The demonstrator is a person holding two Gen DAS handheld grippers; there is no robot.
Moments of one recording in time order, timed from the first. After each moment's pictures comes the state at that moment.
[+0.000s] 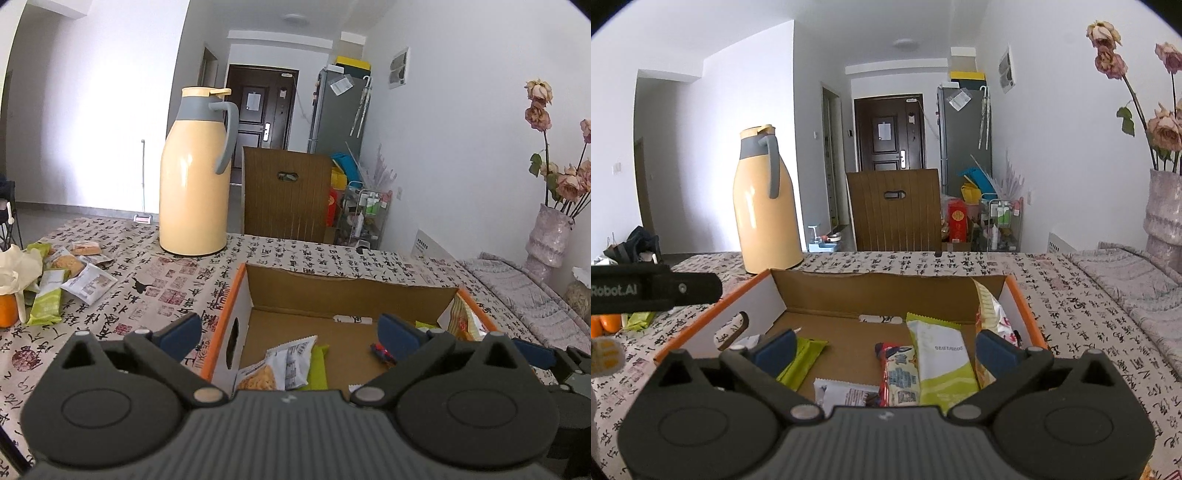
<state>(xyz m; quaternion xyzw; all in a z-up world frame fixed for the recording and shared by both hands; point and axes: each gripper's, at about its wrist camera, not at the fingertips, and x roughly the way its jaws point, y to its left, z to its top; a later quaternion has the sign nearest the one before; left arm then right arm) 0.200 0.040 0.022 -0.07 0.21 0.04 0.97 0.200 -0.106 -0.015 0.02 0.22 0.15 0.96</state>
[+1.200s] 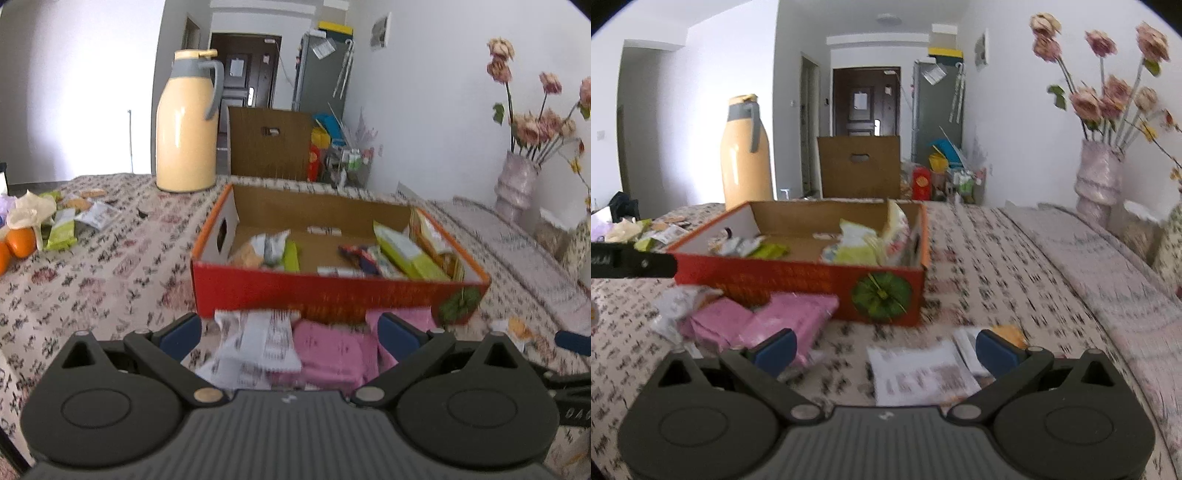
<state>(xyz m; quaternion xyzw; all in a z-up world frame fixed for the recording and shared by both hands) 0.100 0.014 -0.013 -0.06 0.27 0.01 0.96 0.068 -0.187 -0.029 -0.01 0.27 0.10 0.96</state>
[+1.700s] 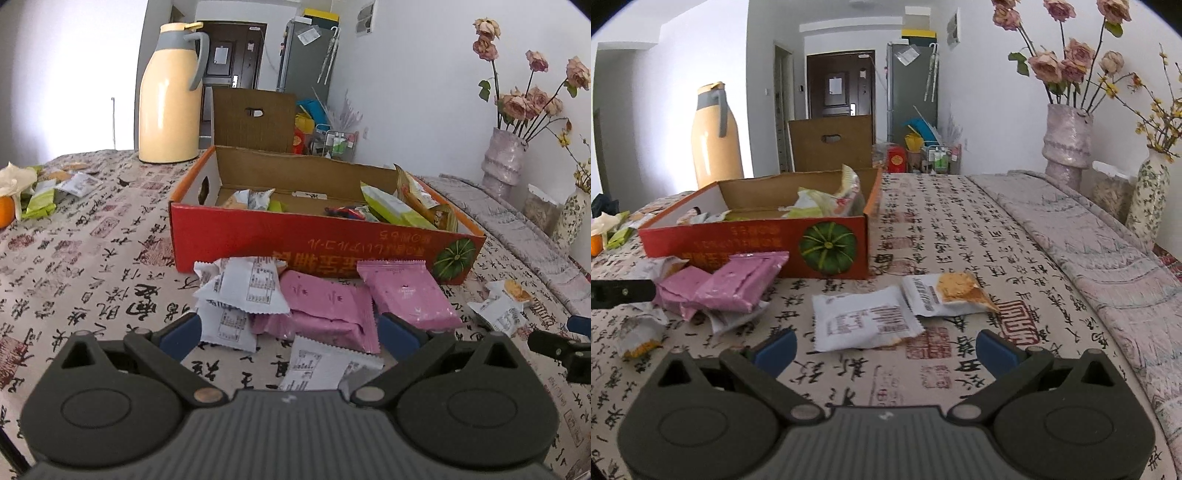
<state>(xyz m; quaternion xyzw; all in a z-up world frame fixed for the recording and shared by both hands) 0.095 0.012 -0.050 -0.06 0.29 -0.02 0.96 0.055 -0.226 -0.055 0.01 0.30 0.07 0.95</state>
